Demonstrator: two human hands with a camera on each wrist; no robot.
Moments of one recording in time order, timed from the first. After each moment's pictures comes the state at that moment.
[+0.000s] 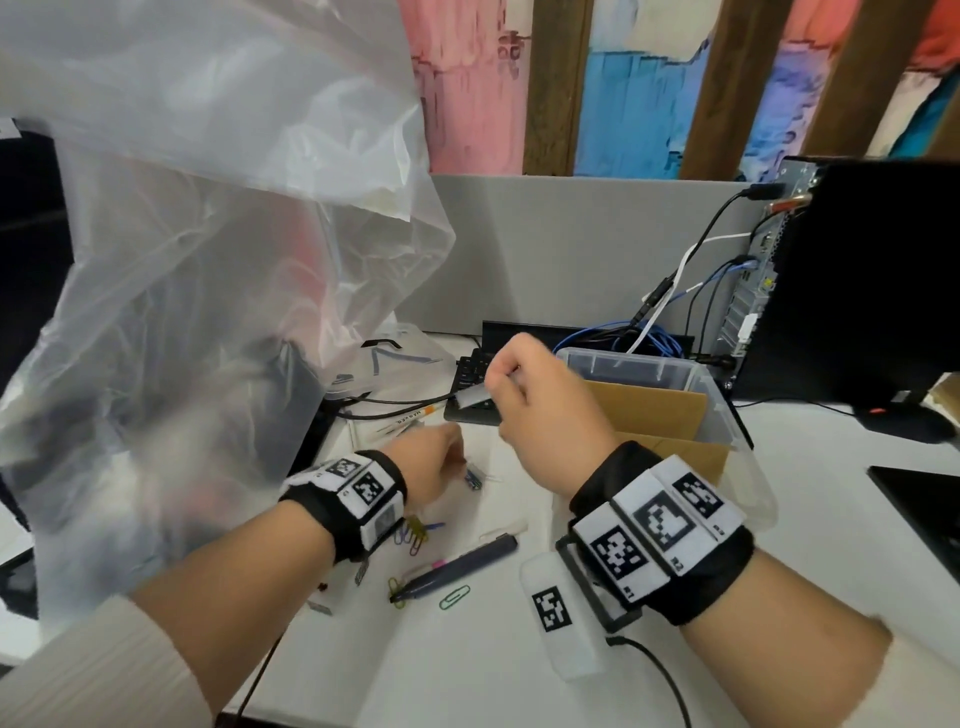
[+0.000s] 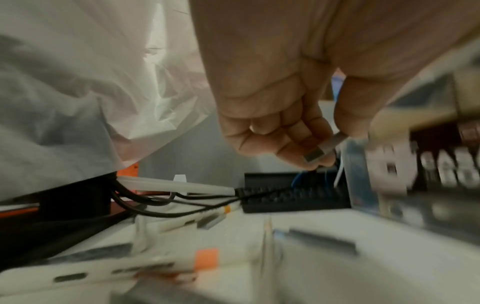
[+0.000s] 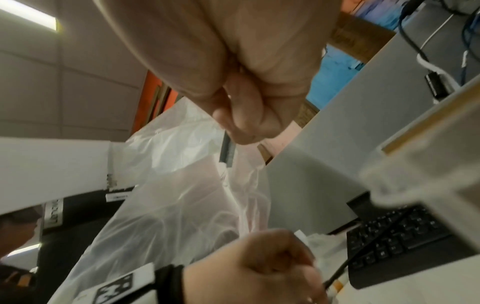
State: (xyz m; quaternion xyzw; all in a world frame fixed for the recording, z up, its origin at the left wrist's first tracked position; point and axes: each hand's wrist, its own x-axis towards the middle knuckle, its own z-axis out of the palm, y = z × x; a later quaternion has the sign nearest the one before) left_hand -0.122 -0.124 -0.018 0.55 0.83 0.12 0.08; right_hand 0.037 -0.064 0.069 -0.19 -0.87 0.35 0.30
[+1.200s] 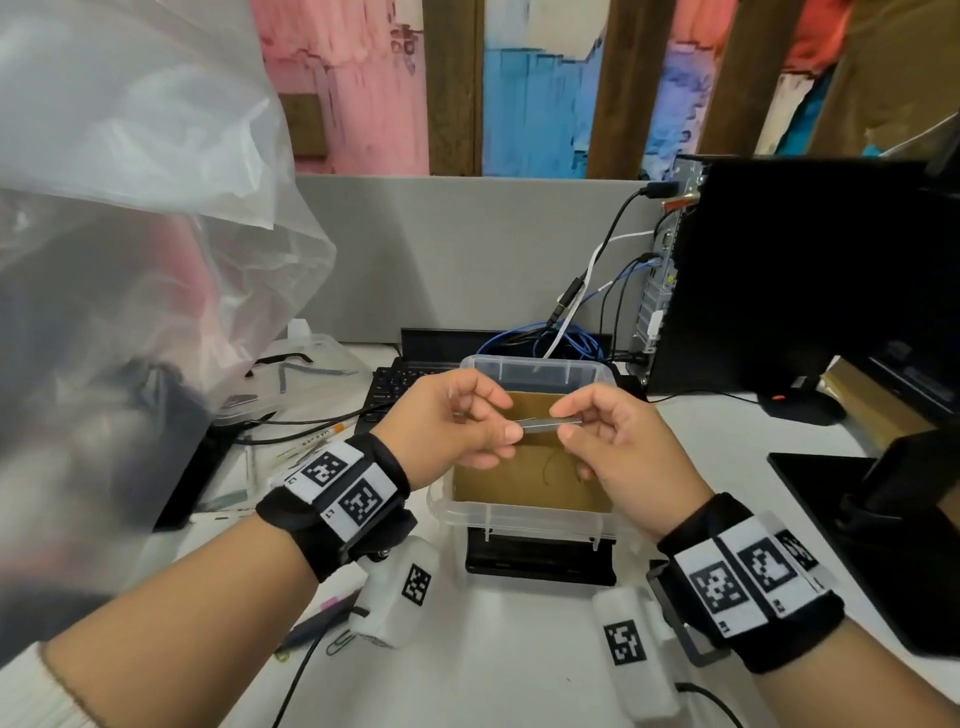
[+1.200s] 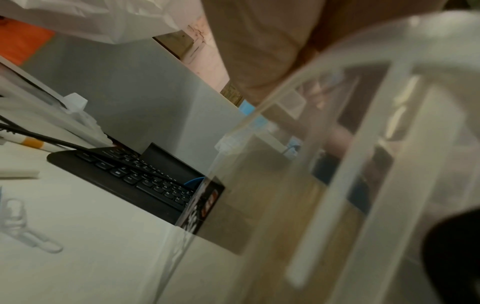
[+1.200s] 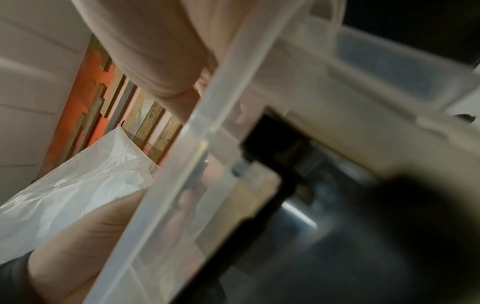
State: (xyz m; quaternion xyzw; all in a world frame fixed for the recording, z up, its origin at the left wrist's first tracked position) left_hand -0.026 -0.056 0.043 0.49 0.59 0.54 0.34; right_hand 0.144 0.040 0.030 -0.23 -0.78 0.47 0.34
